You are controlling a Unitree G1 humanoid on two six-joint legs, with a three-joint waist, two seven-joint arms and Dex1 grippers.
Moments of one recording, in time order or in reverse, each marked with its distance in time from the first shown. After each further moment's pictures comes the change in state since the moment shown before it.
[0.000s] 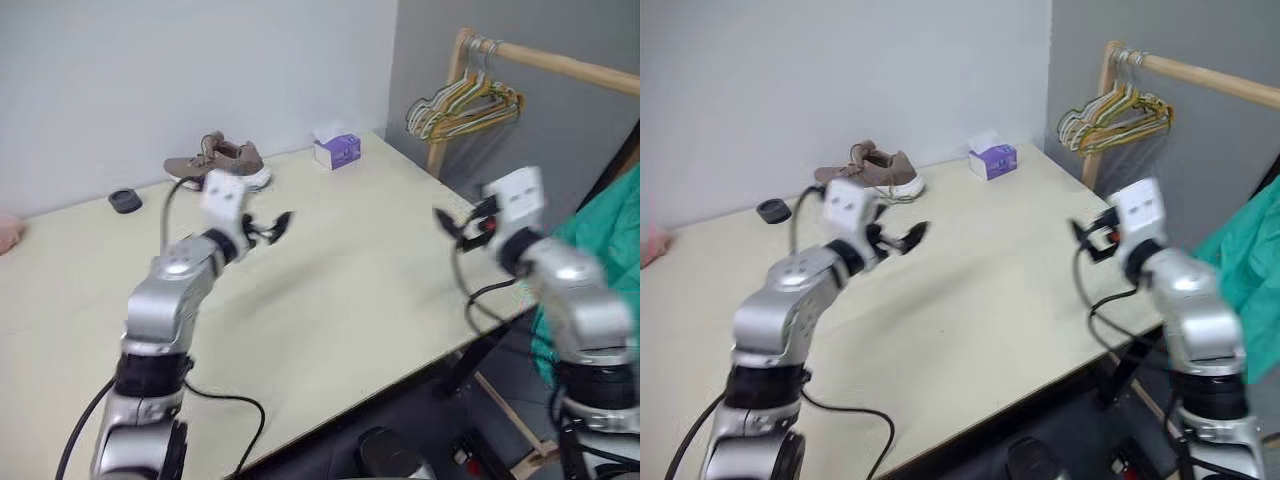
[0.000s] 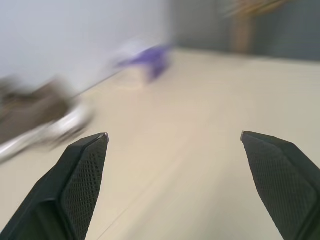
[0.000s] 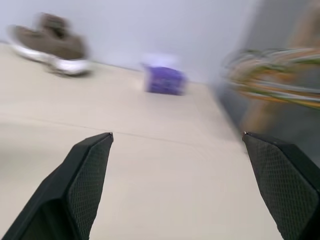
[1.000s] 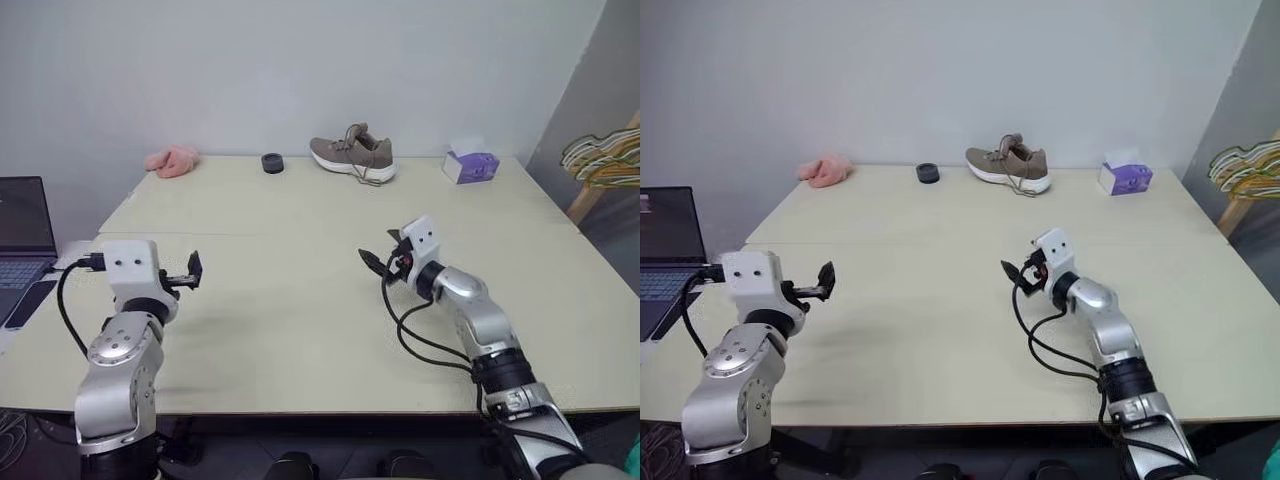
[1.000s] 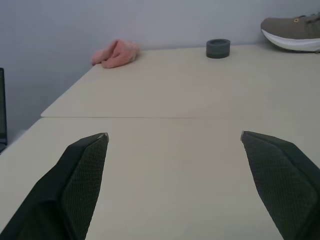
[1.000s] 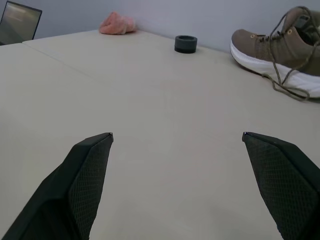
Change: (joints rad) left arm 0.313 -0.133 0.225 -0.195 0.031 -0.042 0.200; right arm -0.055 0.236 0.112 0.471 -0.058 -0.295 0.085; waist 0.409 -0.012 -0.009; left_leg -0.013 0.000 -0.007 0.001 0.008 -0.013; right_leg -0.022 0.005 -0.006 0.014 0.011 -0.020
